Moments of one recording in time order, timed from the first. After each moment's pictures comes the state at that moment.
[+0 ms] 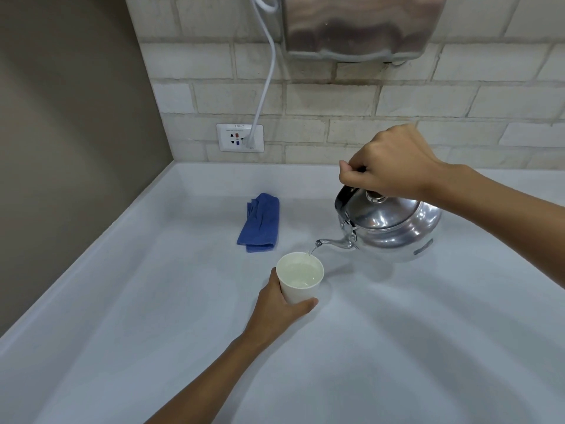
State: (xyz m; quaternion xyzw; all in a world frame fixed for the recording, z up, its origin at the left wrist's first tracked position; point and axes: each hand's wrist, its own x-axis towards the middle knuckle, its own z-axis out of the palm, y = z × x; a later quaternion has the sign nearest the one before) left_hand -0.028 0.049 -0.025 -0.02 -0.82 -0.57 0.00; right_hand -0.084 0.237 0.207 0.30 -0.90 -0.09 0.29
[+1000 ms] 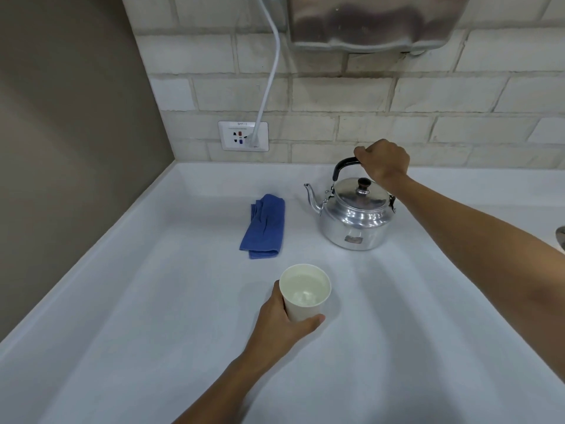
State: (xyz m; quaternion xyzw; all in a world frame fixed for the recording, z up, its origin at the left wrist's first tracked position) left_hand -0.027 0.047 -0.028 -0.02 -0.82 -0.57 0.00; right_hand -0.246 0.256 0.127 -0.04 -0.94 0.25 0.22
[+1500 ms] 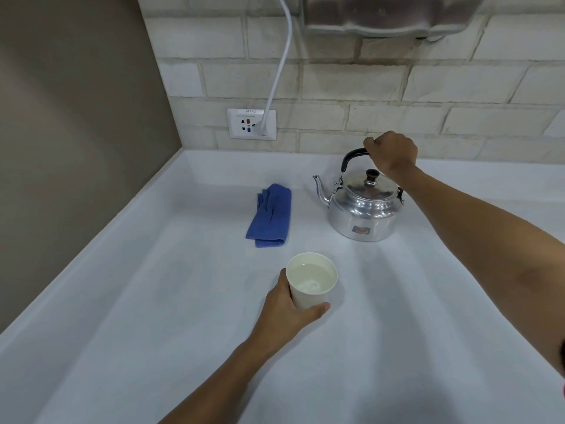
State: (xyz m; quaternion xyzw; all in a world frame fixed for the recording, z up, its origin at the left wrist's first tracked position) left_hand -0.028 0.048 -0.027 -0.03 -0.82 -0.57 -0.01; right_hand -0.256 0.257 0.120 -0.04 -0.95 0.21 0.21
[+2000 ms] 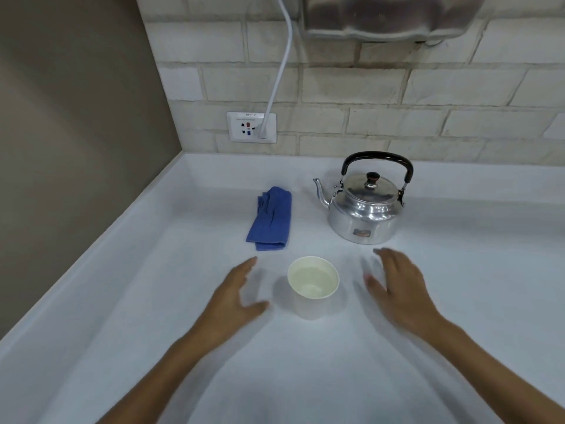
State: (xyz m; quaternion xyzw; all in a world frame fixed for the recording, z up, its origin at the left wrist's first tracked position) left_hand -0.030 -0.035 -0.011 -0.04 -0.87 -0.50 -0.01; right_hand -0.063 0.267 -0.010 0.06 -0.97 0.20 0.09
